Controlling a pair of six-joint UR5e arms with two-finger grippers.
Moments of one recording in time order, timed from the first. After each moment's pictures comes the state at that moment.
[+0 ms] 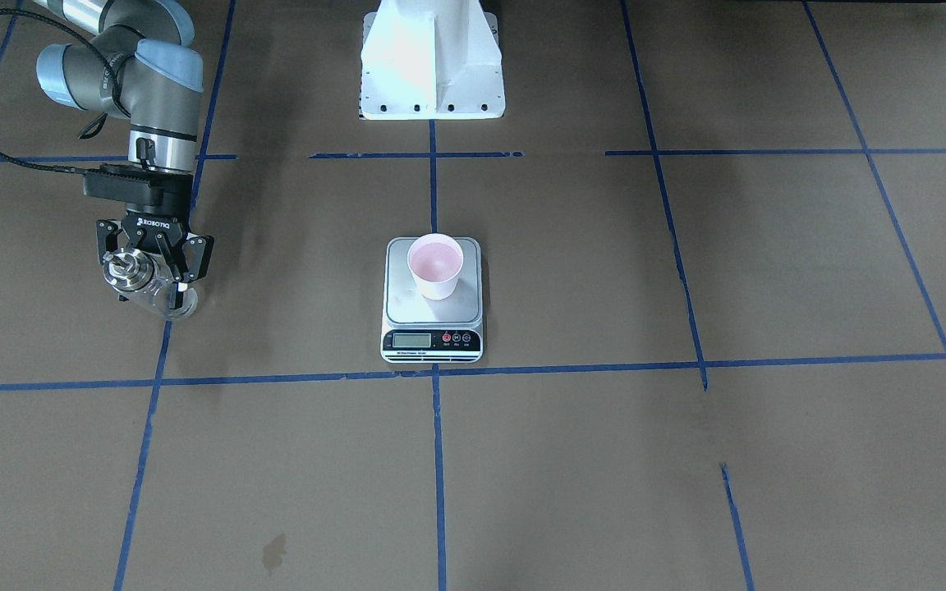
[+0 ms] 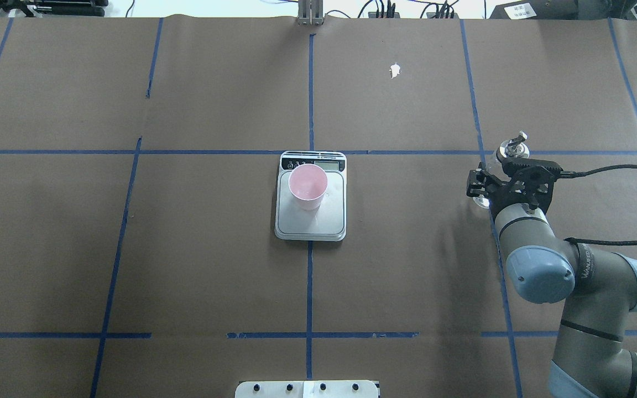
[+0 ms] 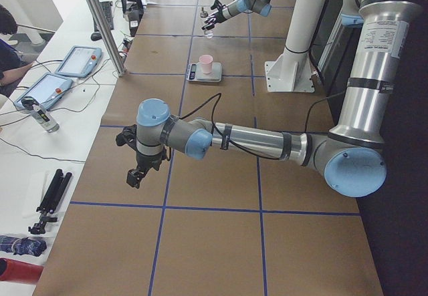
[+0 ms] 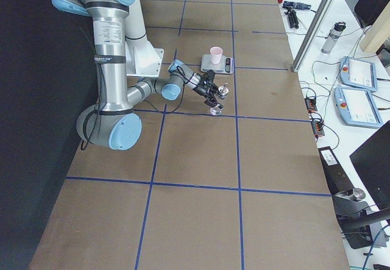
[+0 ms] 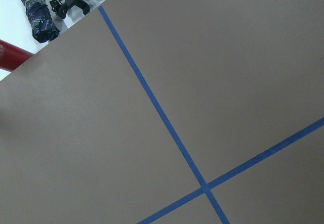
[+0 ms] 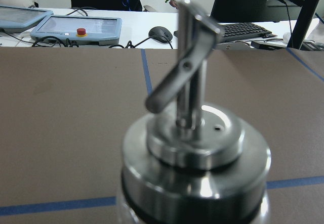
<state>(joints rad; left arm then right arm) -1.50 -1.72 -1.55 -1.83 -2.17 0.25 0.40 -1.52 1.86 -1.13 0.88 1.40</state>
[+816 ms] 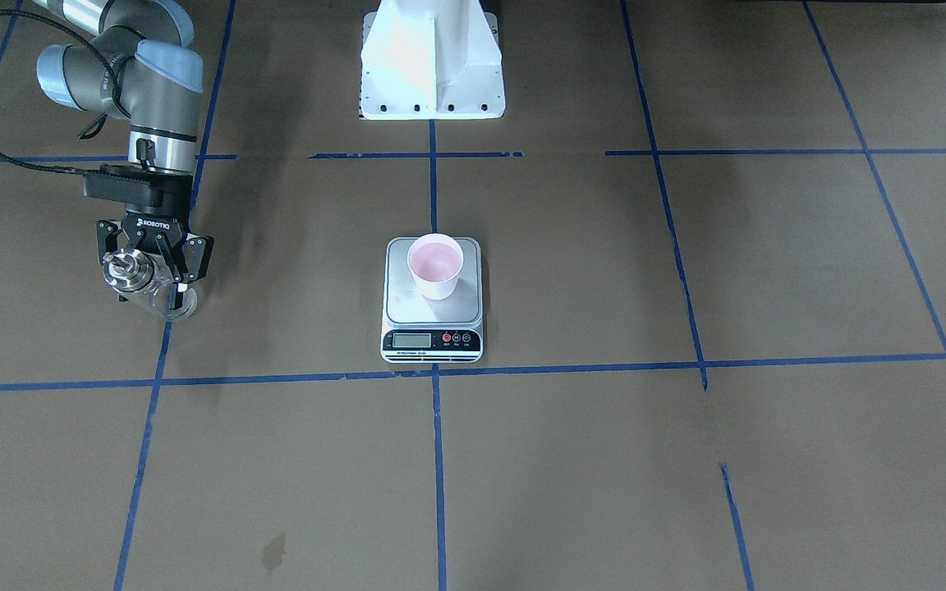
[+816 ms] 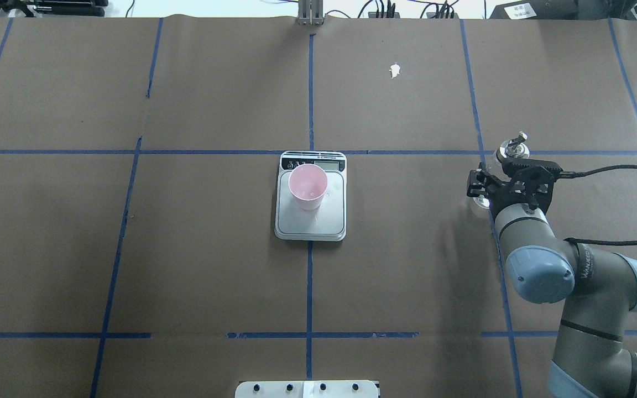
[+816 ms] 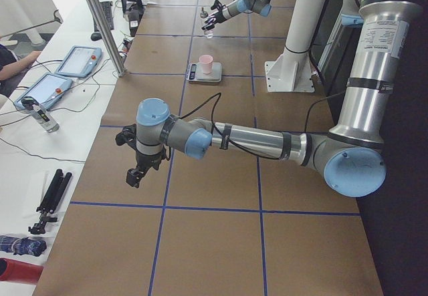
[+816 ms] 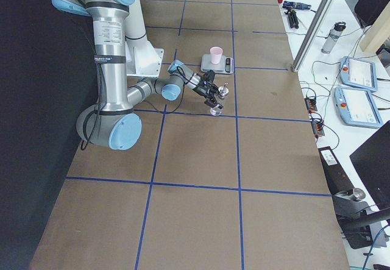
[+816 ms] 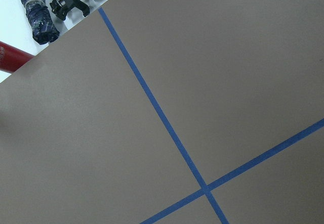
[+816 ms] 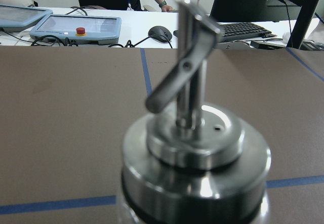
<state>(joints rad) -1.50 -1.72 -1.55 -1.83 -2.17 0.25 0.40 -1.52 1.85 -1.13 0.88 1.40</state>
